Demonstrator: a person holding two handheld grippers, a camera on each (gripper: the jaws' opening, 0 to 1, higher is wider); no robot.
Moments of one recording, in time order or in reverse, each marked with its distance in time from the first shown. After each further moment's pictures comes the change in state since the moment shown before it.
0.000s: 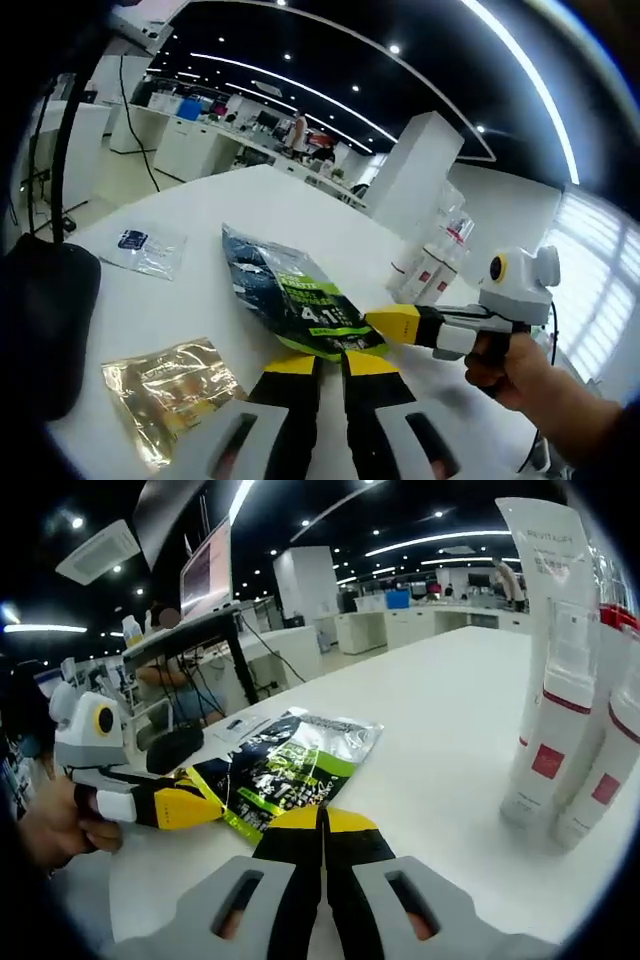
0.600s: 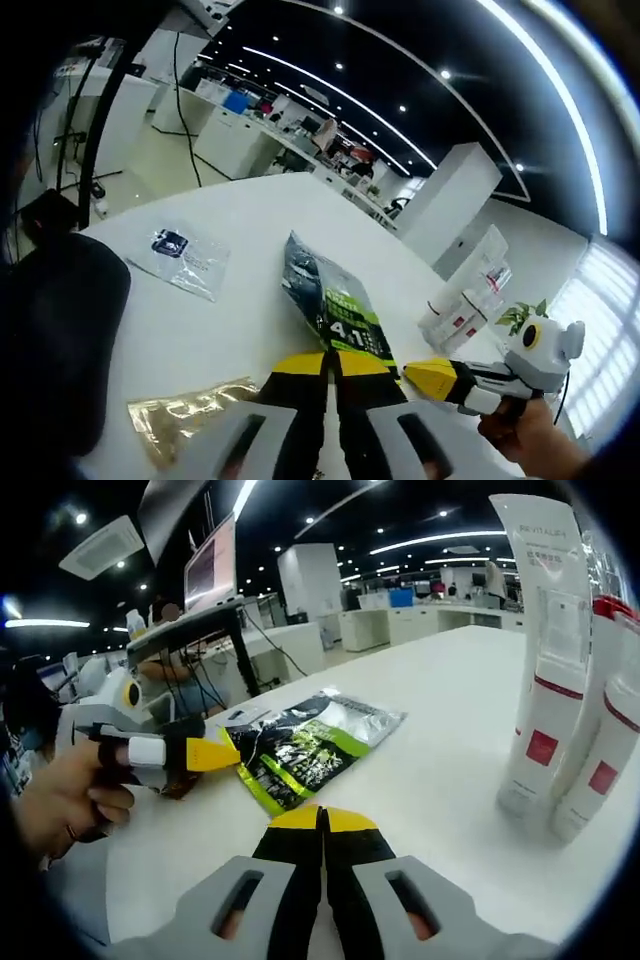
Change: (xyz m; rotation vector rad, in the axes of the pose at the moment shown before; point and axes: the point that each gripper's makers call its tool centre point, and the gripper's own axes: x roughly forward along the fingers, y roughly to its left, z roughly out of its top) left arm 0.003 0.028 0.023 -0.151 -0.066 0.105; right arm -0.004 0.001 -0.008 -0.019 0.014 0.007
